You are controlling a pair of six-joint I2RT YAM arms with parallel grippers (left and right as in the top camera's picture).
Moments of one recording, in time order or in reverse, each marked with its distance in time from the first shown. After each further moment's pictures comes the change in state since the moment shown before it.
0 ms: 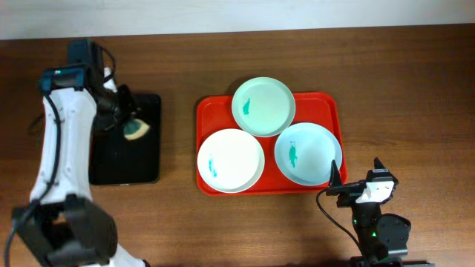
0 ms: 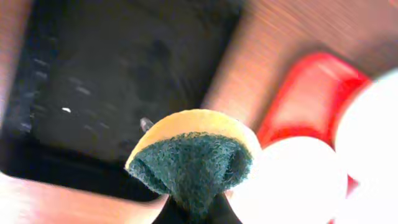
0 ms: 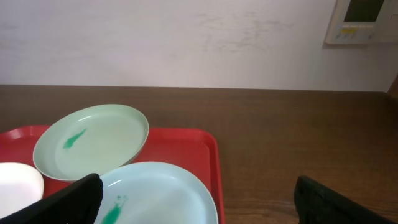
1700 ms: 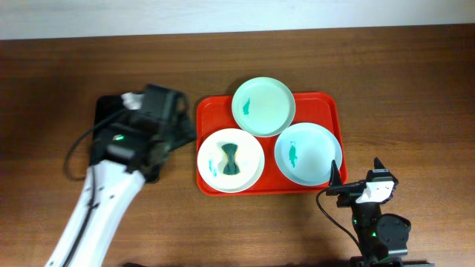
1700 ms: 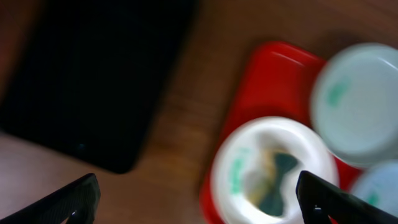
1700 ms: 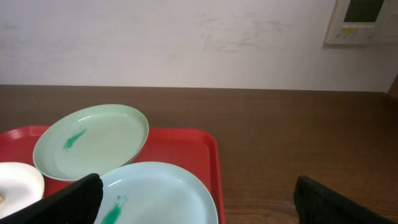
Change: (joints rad) left arm -0.399 -0.441 -0.383 0.180 -0.381 -0.316; right arm 0.000 0.000 0.000 0.000 0.000 0.000
